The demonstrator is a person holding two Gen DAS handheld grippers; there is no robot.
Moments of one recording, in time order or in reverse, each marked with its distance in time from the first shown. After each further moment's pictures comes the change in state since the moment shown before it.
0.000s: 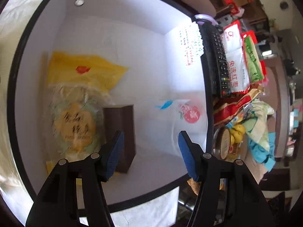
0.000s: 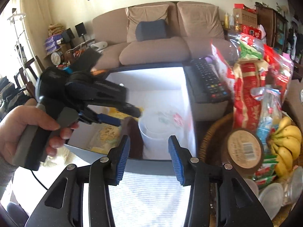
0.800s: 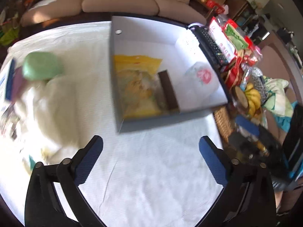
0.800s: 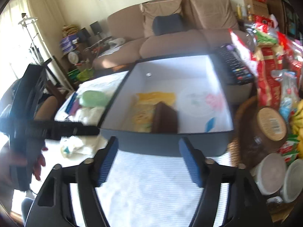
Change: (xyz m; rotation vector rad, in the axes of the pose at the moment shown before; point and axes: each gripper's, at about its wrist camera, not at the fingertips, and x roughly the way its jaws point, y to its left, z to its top) left arm -0.109 0.050 -0.159 0.260 -0.280 0.217; right arm -0.015 0.056 -0.035 0.031 0.041 0.187
